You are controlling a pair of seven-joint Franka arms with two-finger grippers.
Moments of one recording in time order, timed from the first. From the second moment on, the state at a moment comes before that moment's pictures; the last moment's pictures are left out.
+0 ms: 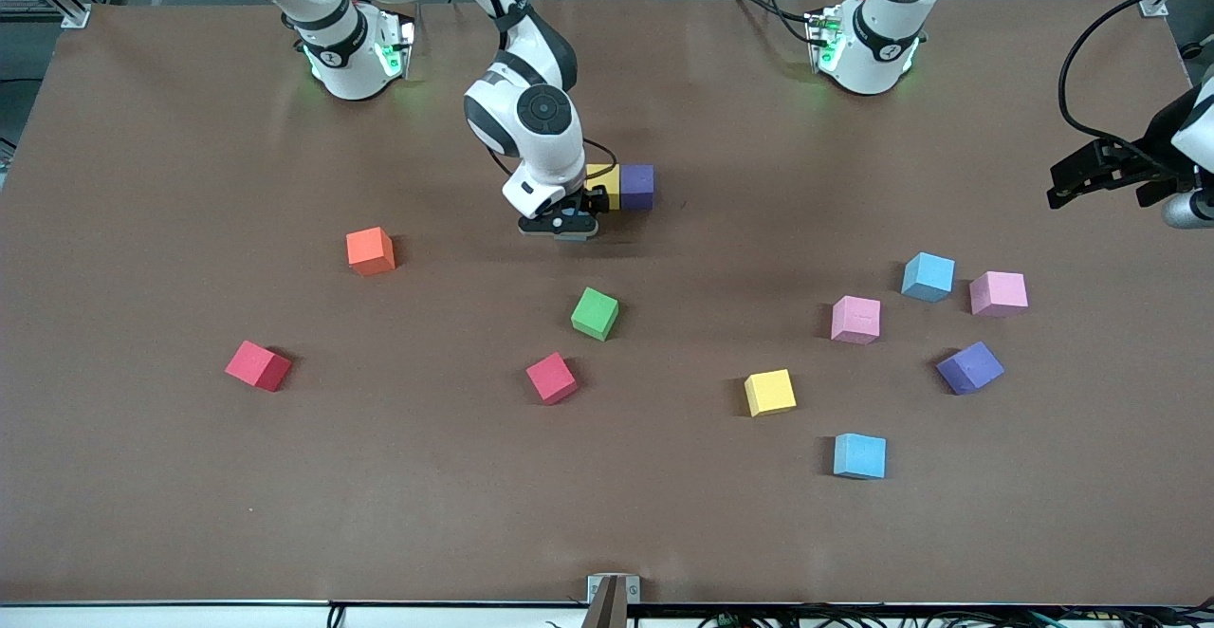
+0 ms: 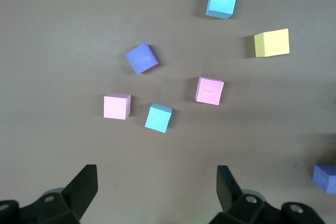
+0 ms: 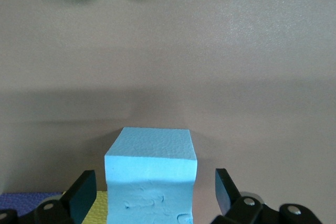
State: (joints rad) left arm 0.05 0.03 -0.09 -1.52 0.03 1.52 -0.03; right arm 0.74 0.45 0.13 -2.07 -0.03 2.47 0.89
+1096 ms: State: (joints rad) left arm 0.05 0.04 -0.09 -1.52 0.03 1.52 -0.03; right arm 0.74 0.44 0.12 -2.00 -0.04 2.37 0.86
